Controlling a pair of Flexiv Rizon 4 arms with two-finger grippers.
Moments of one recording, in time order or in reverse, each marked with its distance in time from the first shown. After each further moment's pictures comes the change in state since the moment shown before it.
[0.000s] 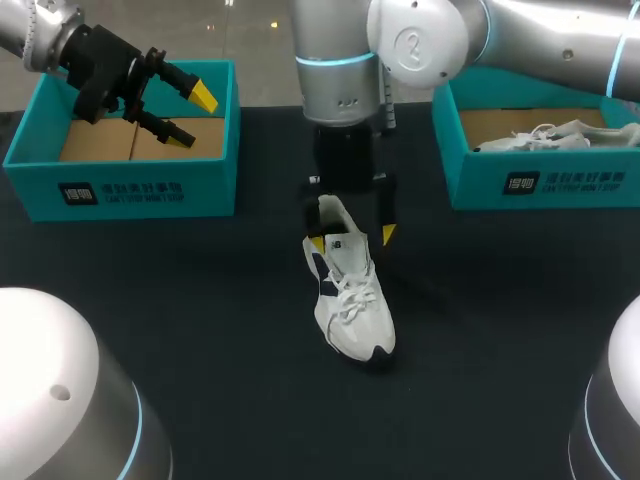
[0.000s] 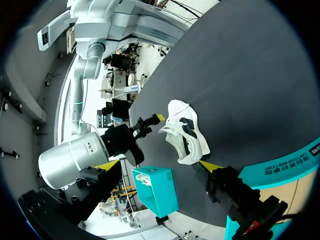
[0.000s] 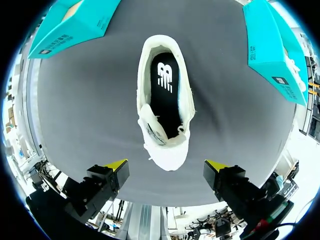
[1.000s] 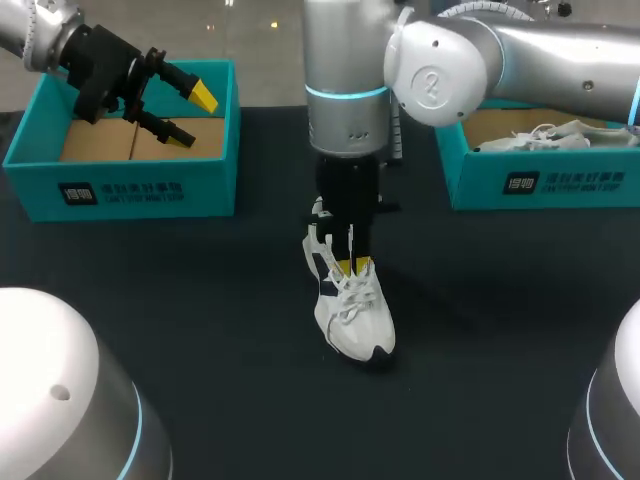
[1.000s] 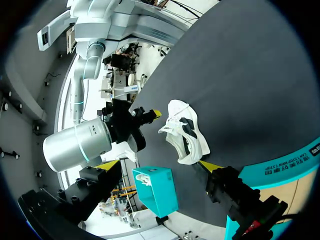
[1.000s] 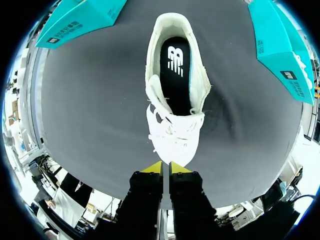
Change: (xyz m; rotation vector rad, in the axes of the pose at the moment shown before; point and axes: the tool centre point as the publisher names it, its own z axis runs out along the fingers) left arm 0.000 0.000 0.000 0.000 0.000 0.000; right arm 0.009 -0.024 0.027 -0.030 0.043 -0.046
